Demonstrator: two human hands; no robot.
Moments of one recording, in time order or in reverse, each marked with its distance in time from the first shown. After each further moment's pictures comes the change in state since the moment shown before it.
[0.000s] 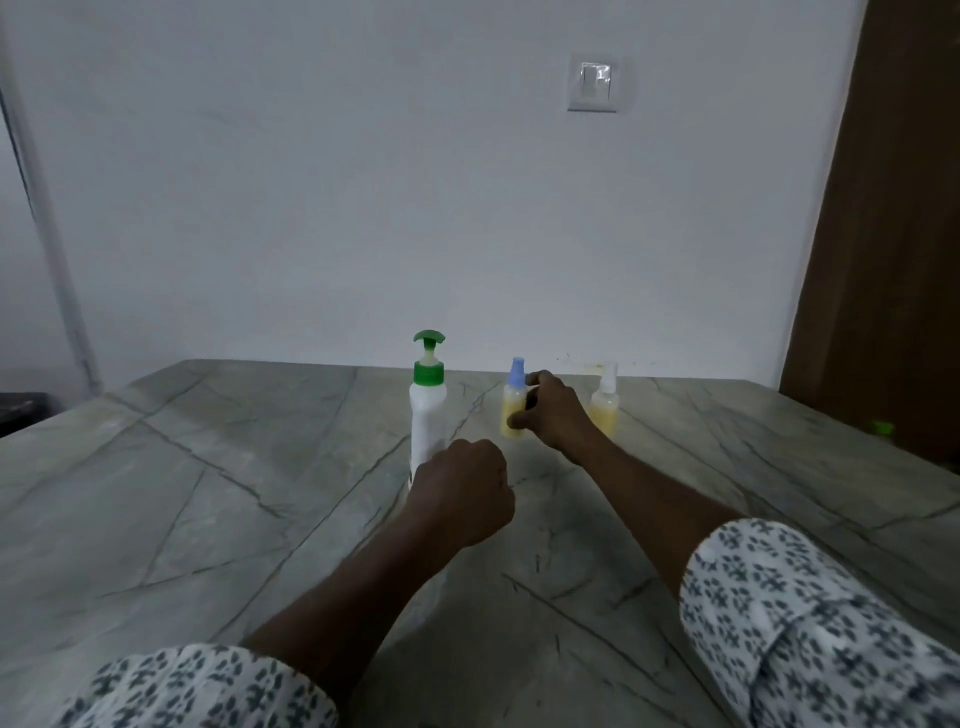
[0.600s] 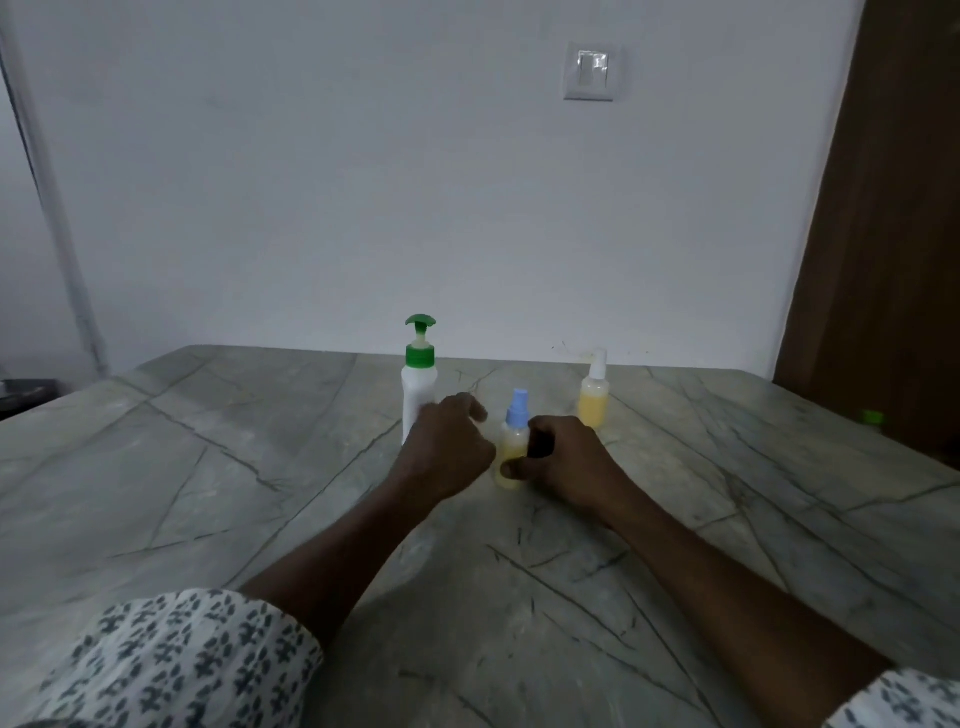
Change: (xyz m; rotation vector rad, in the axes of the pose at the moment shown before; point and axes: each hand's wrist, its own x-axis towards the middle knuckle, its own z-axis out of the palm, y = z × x) left_hand 0.010 -0.004 0.000 -0.340 0.117 -0.092; right_hand -0.103 0.008 -0.022 0.011 -0.117 -0.144
